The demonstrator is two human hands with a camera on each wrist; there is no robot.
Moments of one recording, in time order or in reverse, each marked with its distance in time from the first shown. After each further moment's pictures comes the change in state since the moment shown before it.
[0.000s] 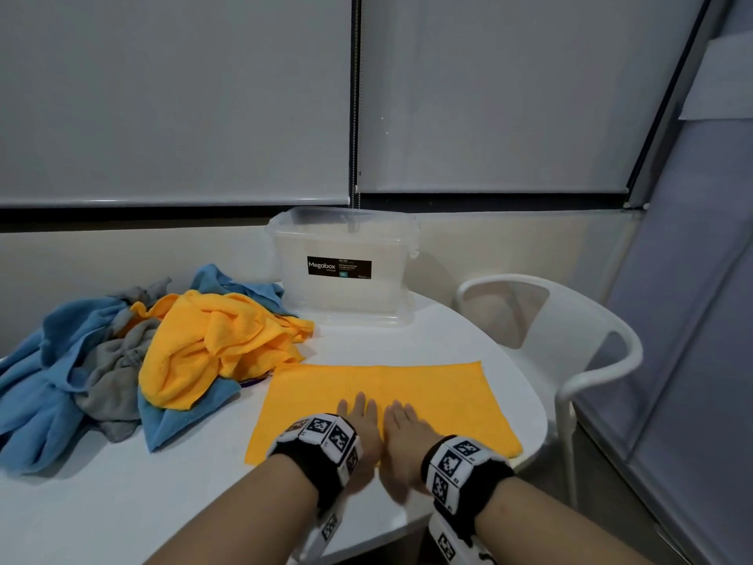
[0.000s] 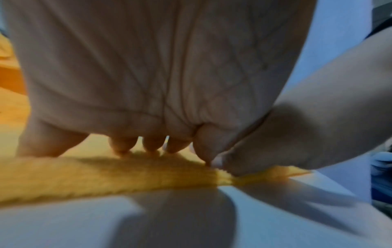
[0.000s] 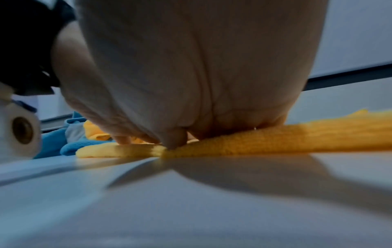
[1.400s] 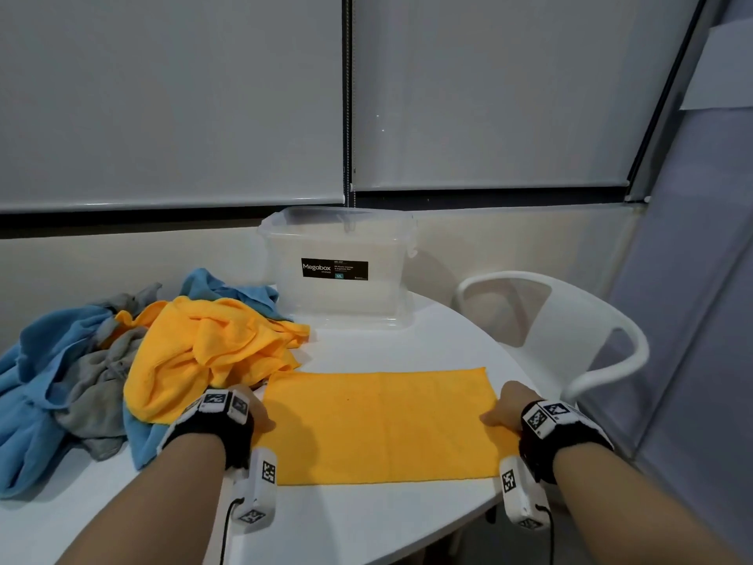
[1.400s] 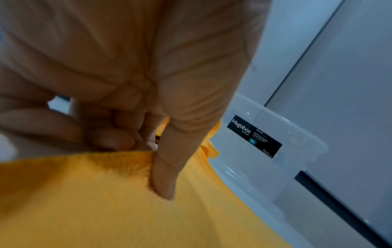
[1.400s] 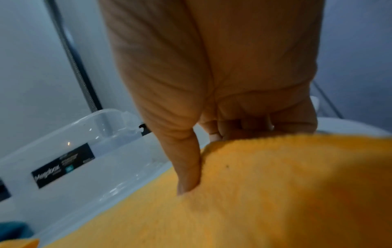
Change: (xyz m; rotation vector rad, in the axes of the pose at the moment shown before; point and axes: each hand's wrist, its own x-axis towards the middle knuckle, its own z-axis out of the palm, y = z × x) left_hand 0.014 -0.143 -0.030 -0.245 0.004 -0.608; right_hand 0.015 0.145 -0.040 0.299 0.186 0.415
